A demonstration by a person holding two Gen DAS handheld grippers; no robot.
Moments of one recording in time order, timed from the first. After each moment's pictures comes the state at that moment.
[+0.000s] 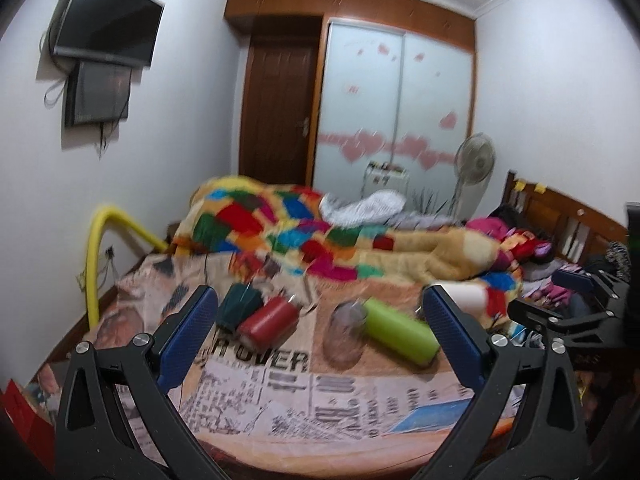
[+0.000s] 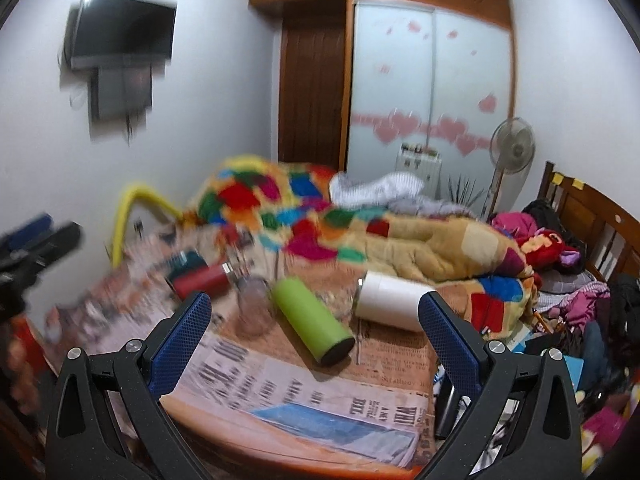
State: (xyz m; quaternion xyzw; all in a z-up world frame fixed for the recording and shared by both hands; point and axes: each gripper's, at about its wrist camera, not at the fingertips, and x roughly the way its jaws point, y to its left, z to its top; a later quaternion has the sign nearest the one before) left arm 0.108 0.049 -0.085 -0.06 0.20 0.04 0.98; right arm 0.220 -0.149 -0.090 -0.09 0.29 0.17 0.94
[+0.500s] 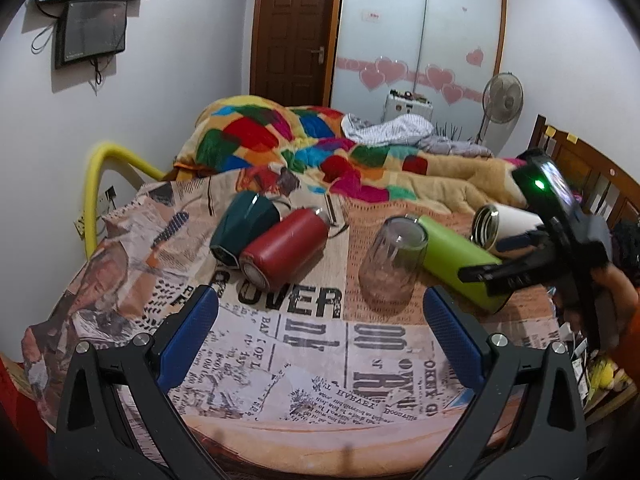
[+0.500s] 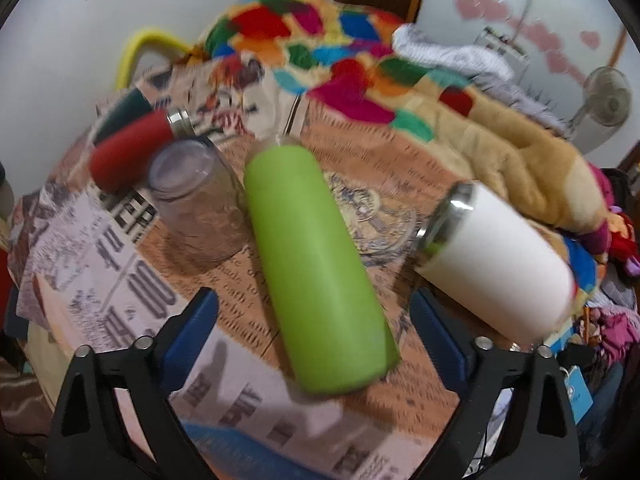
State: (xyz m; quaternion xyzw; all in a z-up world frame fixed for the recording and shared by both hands) left arm 0.179 0.075 -0.191 -0.07 0.31 0.05 0.95; right arm 0.370 -0.107 -0.219 -0.18 0.52 0.24 0.80
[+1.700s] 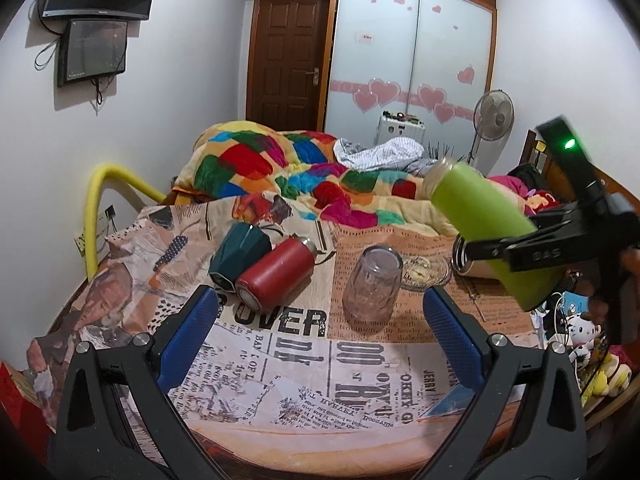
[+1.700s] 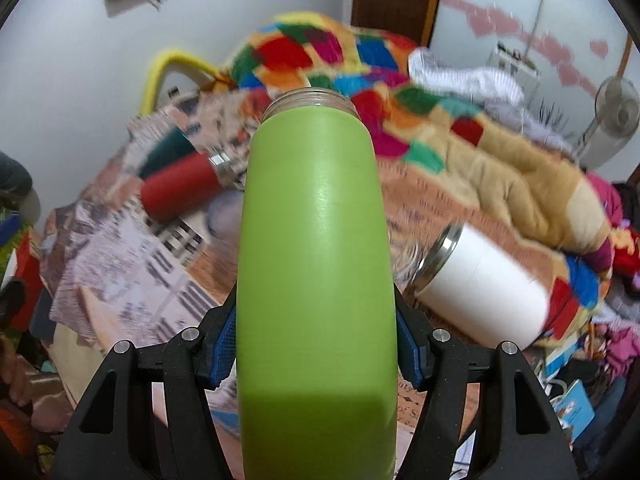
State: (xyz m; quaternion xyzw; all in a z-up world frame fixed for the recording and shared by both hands) left arm 0.160 0.065 -0.152 -0.07 0.27 0.05 0.96; right arm 0.340 -0.106 -0.138 -0.17 0.45 0.27 0.83
